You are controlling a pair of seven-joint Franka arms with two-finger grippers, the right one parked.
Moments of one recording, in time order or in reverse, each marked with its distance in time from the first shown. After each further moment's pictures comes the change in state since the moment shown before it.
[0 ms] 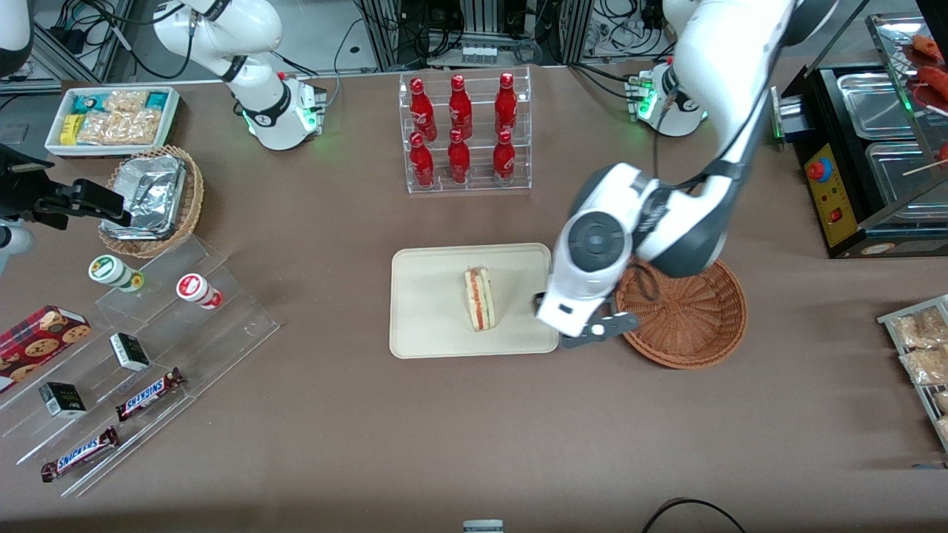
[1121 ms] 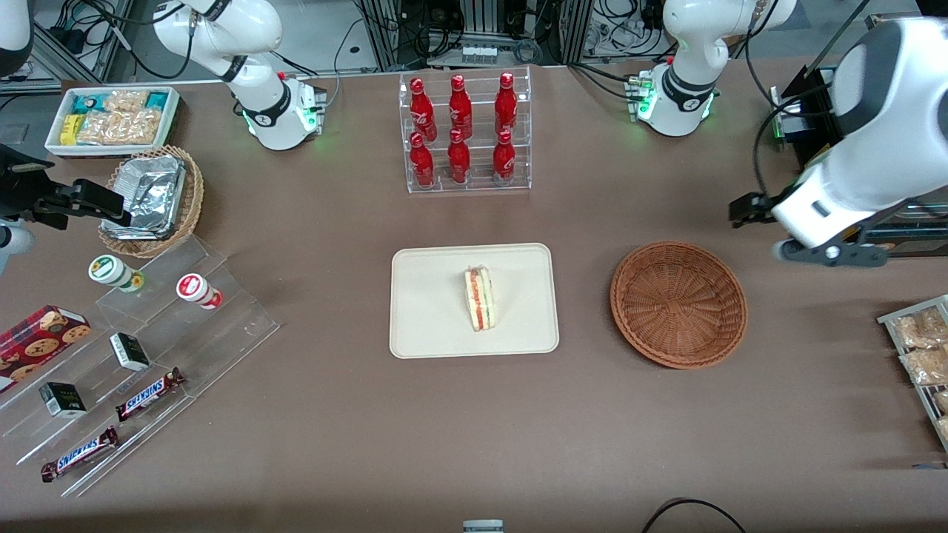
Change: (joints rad) arm 0.408 -0.489 0.030 -0.227 -0.111 -0.299 0.812
